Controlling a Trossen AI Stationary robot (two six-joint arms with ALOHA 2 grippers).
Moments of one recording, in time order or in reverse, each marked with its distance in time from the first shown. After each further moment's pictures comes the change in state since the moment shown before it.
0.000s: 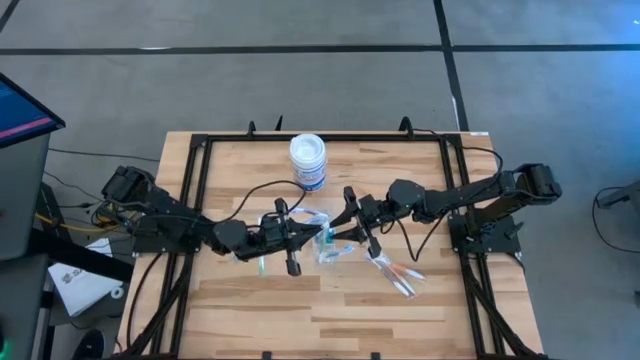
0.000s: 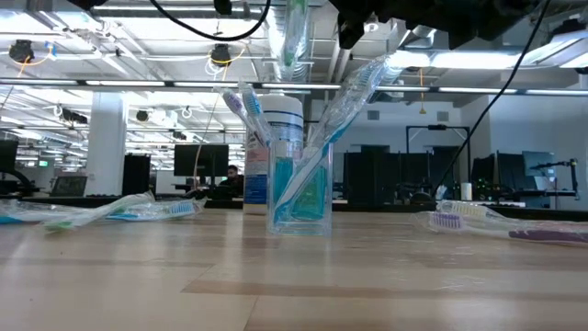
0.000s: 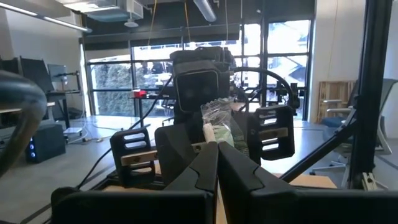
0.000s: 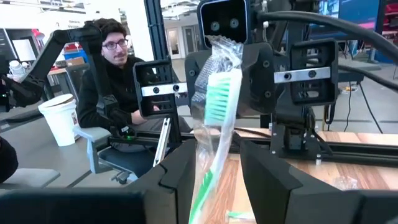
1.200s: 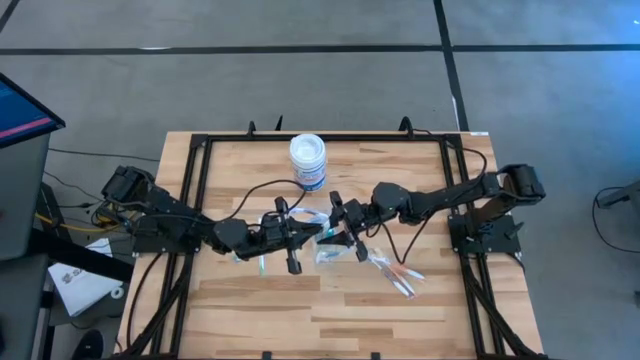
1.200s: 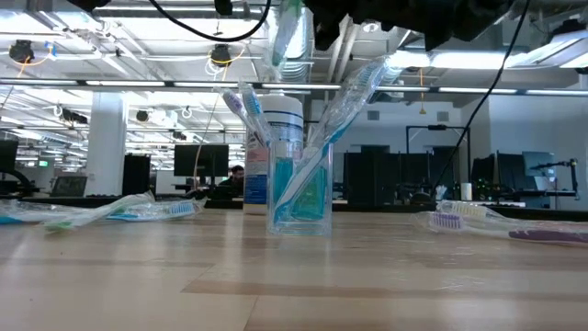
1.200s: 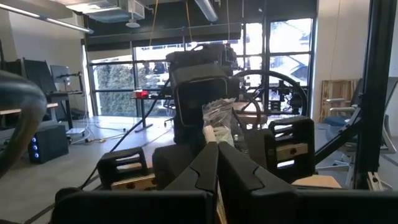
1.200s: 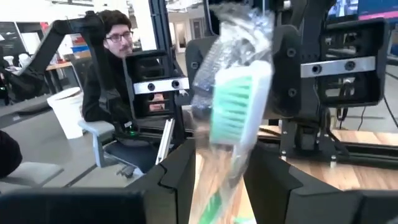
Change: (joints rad) left arm 0.007 0.000 0.000 -0.001 0.002 0.008; right arm 0.010 0.135 0.114 -0.008 -0.031 -0.007
